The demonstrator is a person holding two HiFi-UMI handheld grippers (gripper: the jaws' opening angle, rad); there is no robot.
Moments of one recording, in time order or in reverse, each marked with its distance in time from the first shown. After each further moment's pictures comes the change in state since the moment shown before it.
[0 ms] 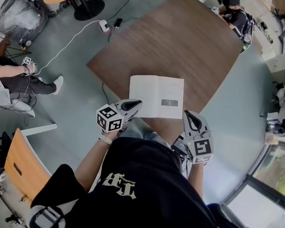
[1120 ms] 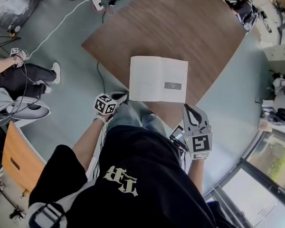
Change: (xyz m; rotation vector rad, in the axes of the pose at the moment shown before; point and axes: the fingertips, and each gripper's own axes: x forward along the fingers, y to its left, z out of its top) left arm -0.032 0.131 -0.202 -0.097 0.336 0.123; right arm 0.005 0.046 -0.020 -0.095 0.153 0.006
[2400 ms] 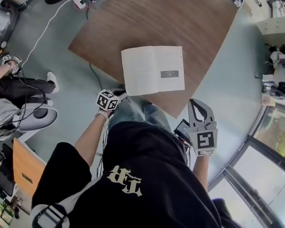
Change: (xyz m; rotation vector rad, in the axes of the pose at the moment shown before) left arm 0.041 0.003 -0.029 0.047 0.152 -0.113; right arm -0.017 -0.007 -0.026 0.050 0.095 -0.125
